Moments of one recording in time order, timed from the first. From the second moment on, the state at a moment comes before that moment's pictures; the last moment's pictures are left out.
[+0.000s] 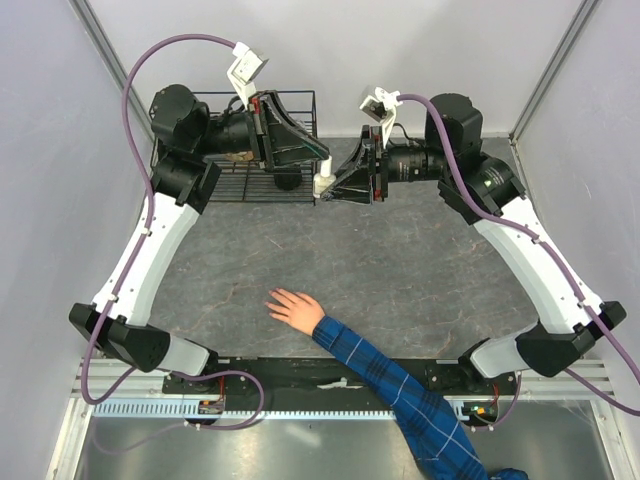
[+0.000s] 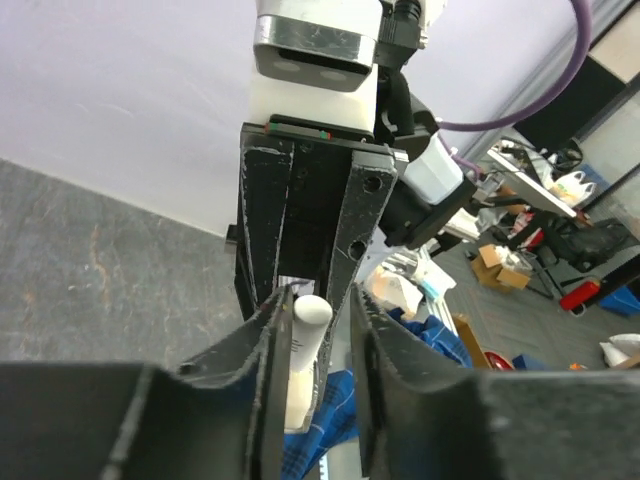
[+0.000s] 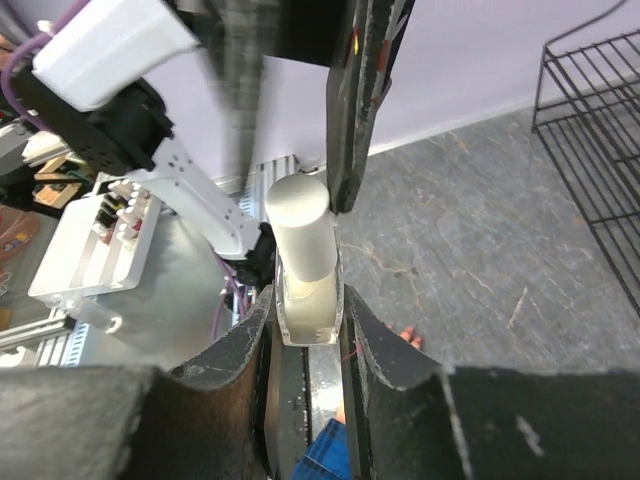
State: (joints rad) left arm -0.40 1.43 1.70 0.09 1.17 -0.85; right arm 0.59 1.44 1.80 -0.52 -0.92 0.19
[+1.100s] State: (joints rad) left arm -0.56 1.42 1.80 -0.30 0.66 -0.41; right arm 0.67 1.45 1.92 -0.66 -0.44 0.16
